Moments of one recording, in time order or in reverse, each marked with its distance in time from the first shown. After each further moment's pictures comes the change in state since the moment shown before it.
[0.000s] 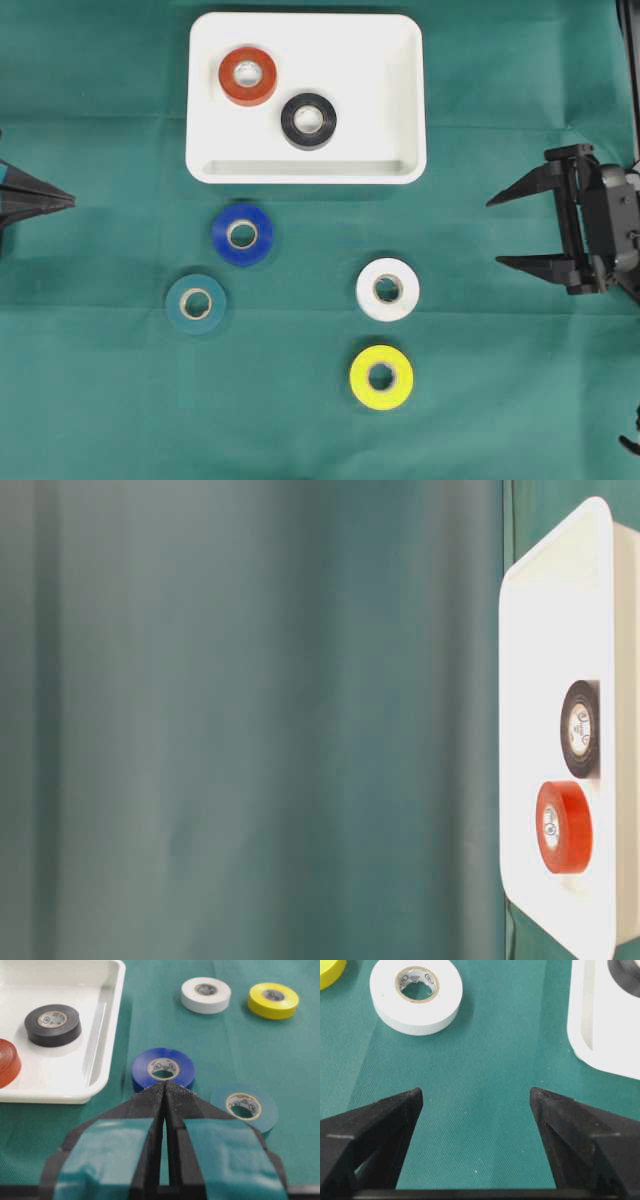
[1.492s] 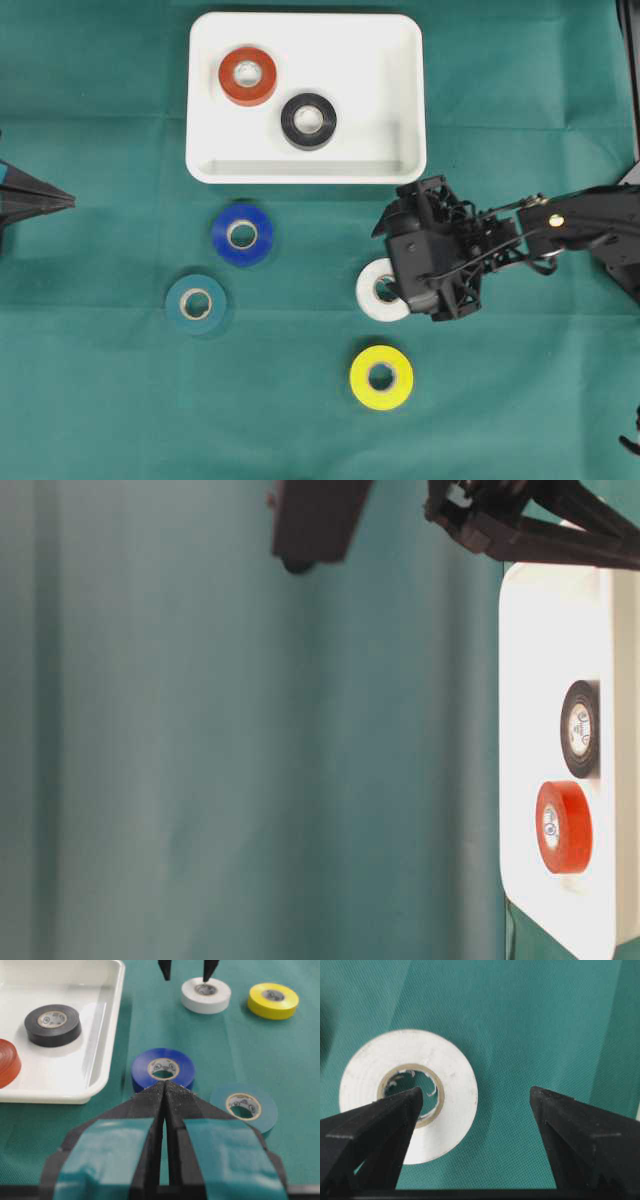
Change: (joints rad) left arm -0.002 -0.002 0.000 0.000 0.000 -0.003; right arm 0.060 0.707 -0.508 -0.008 0.117 -0.005
